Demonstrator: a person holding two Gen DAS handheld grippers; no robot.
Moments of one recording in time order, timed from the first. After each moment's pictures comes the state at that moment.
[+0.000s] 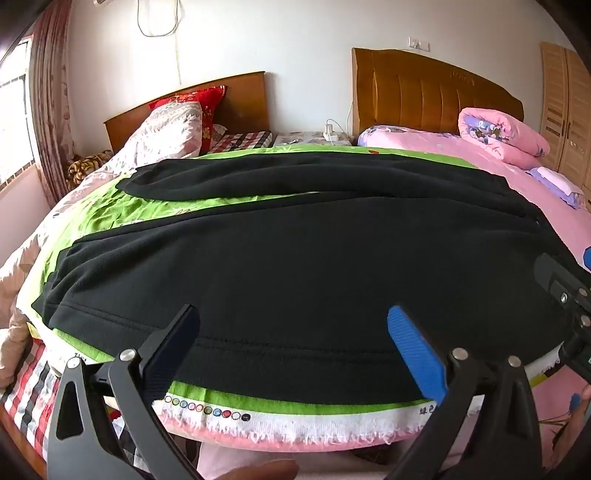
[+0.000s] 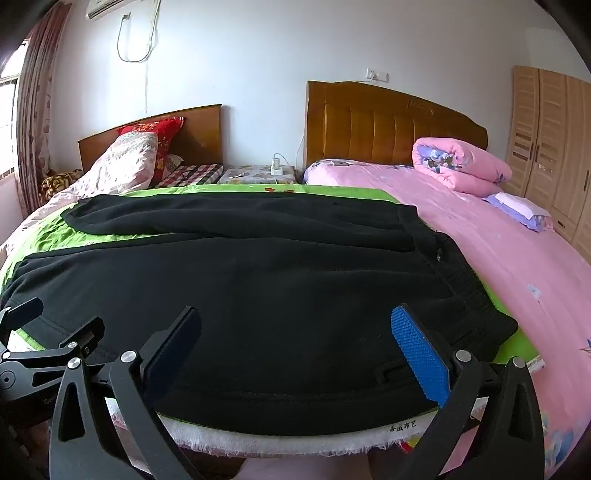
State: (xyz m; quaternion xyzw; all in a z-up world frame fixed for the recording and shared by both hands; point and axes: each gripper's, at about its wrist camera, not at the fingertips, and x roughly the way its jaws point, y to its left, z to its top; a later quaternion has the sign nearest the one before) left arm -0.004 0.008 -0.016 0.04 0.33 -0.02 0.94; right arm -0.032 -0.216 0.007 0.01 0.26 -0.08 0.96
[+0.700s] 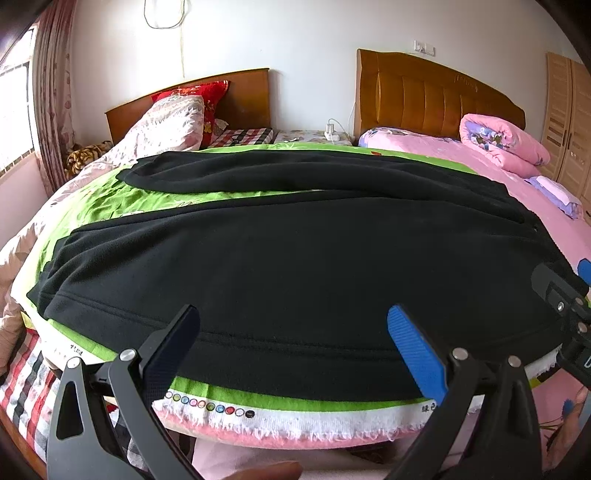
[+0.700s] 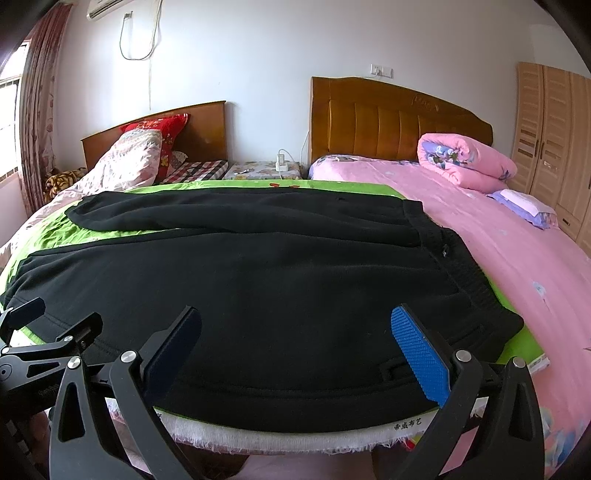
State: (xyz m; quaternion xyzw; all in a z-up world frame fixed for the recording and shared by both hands) left arm 0.001 0.017 -0.012 0.02 0.34 -0.02 0.94; right arm -0.033 -0.215 -0.001 0.01 0.26 -0.07 0.96
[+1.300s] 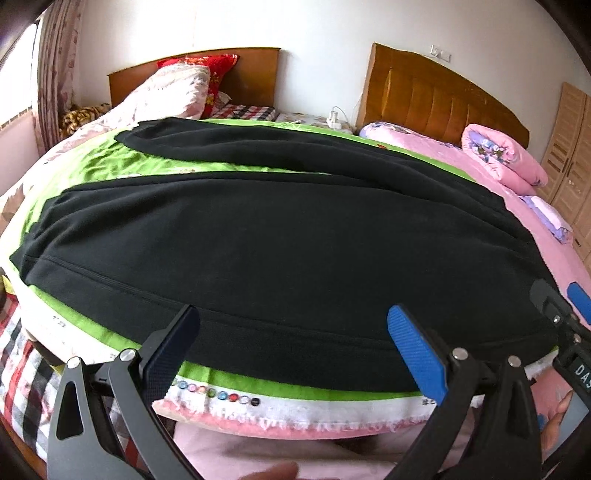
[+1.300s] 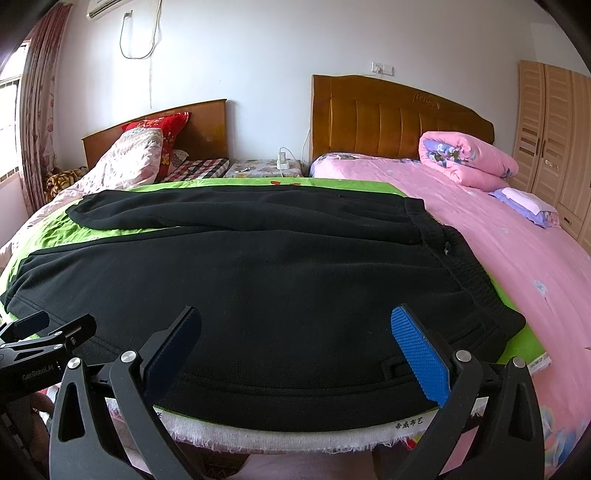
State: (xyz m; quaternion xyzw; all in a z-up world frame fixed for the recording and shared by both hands) left arm 0.004 0.038 -0.022 -0.04 0.37 -0.03 0.93; right arm -0.032 -0.214 -0.003 0.02 0.27 -0.07 0.96
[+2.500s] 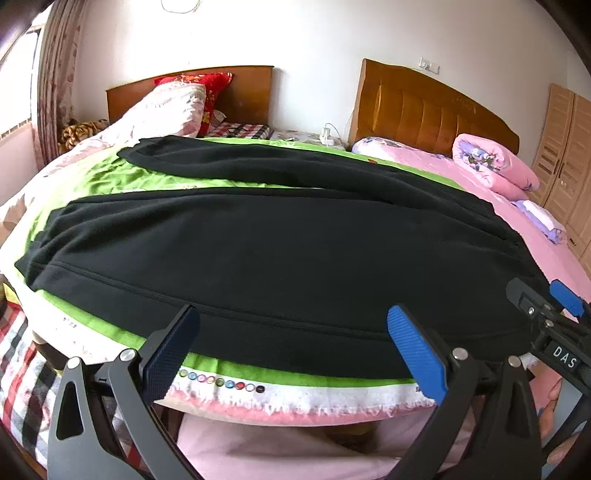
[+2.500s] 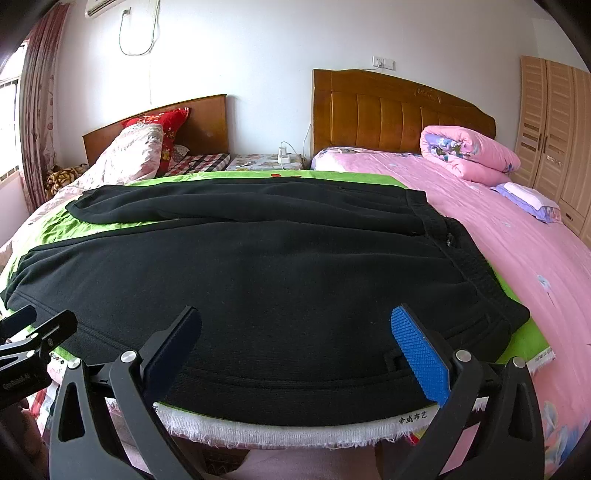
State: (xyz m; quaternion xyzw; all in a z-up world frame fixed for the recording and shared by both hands) left arm -0.021 0.041 -0.013 -0.03 0.34 -0.04 0.94; right arm -0.032 -0.215 -0.011 0.02 0.28 -0.06 0.96
